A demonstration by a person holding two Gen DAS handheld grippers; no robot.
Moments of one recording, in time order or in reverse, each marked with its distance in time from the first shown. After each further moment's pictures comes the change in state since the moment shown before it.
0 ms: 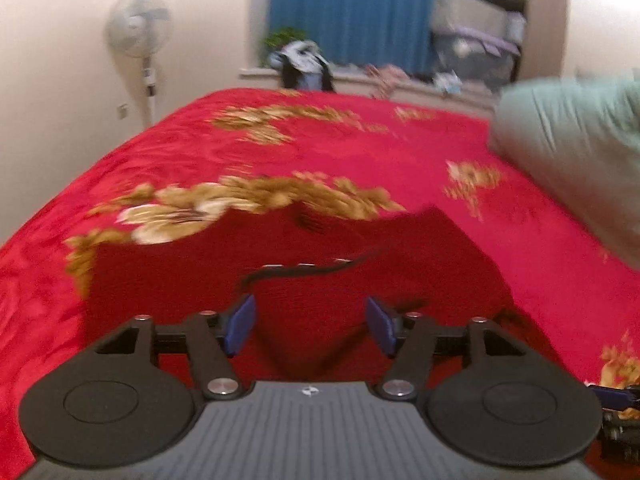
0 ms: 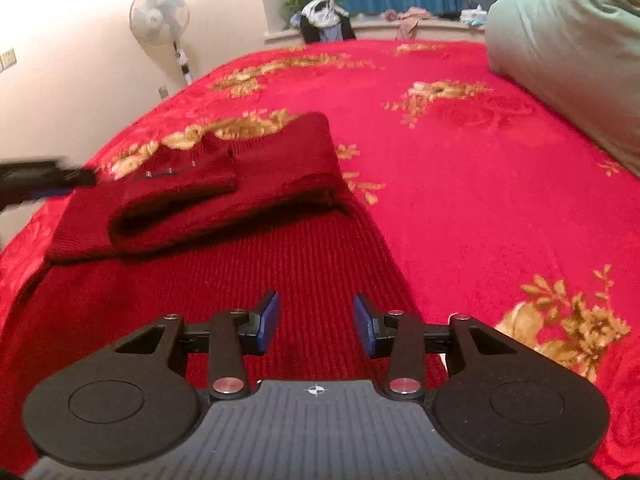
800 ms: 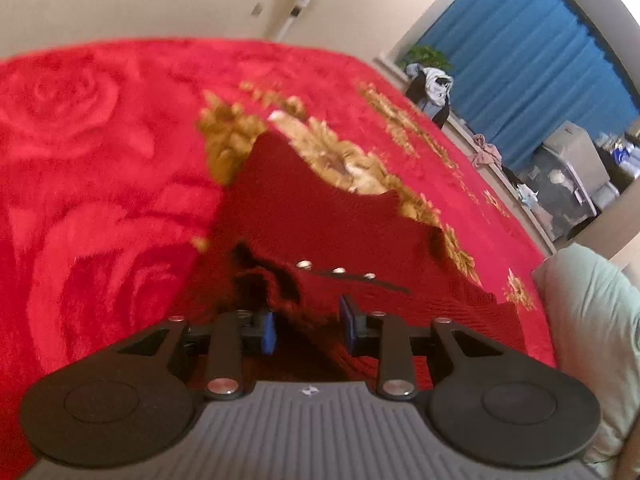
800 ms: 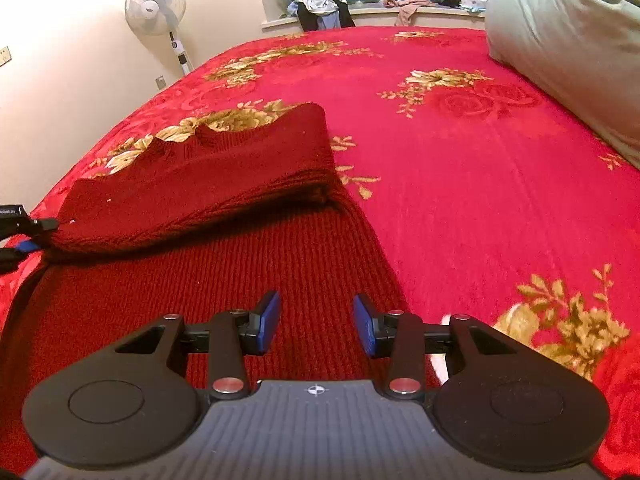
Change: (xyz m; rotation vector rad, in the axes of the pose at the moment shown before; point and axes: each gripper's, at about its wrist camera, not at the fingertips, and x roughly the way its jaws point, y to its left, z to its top) left arm 0.000 0.199 -0.077 -0.703 0.067 -0.035; right arm 0.000 -0.003 0.012 0.020 0.039 0.005
